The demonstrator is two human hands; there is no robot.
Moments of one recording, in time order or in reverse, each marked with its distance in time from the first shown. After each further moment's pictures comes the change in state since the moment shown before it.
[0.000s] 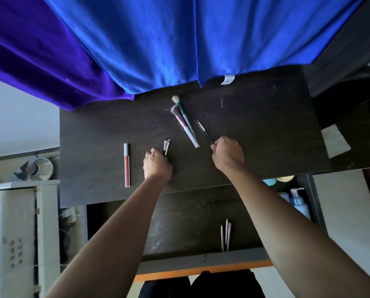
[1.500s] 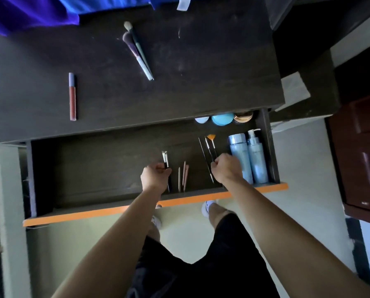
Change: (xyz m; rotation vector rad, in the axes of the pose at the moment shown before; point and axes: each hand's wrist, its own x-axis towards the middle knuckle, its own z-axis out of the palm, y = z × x) left_hand -0.175 -0.053 0.175 -0.397 -0.134 -0.153; right_hand -0.130 0.218 0.076 -0.071 -0.189 0.118
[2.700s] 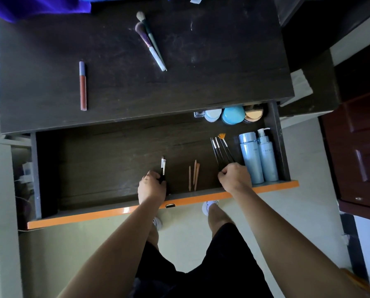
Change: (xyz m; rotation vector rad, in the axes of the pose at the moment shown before) left_hand 0.011 -0.079 -0.013 0.271 0.007 0.079; right_hand -0.040 0.012 0.040 -0.017 0.065 0.066
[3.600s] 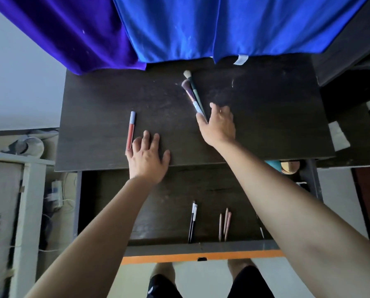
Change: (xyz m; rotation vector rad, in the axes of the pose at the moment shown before) left_hand 0.110 0.069 -0.179 0.416 0.343 0.364; right_hand 0.102 -0.270 -0.120 0.184 0.341 -0.384
